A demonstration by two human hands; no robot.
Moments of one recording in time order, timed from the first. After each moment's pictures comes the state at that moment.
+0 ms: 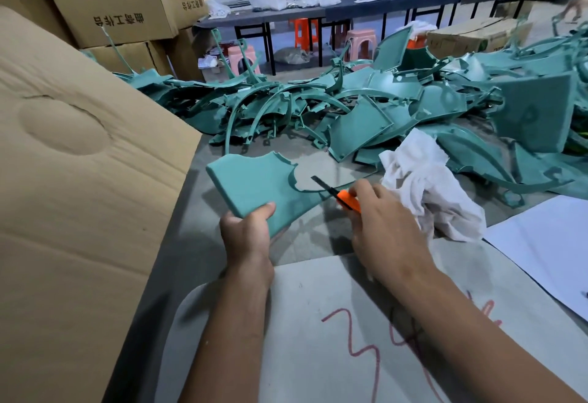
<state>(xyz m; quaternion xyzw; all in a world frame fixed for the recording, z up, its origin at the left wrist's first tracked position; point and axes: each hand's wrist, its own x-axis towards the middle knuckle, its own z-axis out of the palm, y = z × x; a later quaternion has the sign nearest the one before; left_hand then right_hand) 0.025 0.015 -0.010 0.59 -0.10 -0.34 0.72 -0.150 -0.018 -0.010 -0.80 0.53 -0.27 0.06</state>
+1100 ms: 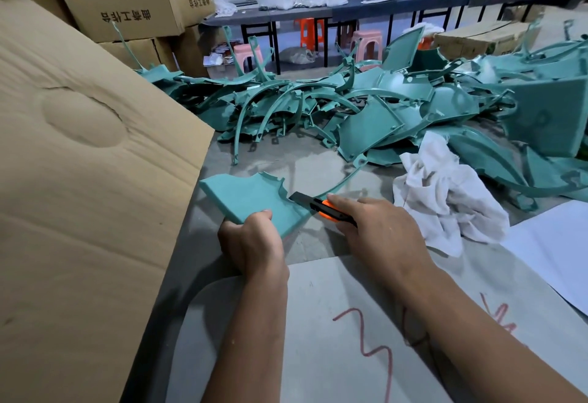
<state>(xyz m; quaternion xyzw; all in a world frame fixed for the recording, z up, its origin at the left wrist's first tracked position) 0.017 0.019 -0.009 0.66 0.00 -0.20 0.72 -0.138 -0.024 -0.019 -0.85 0.47 -0.24 0.04</state>
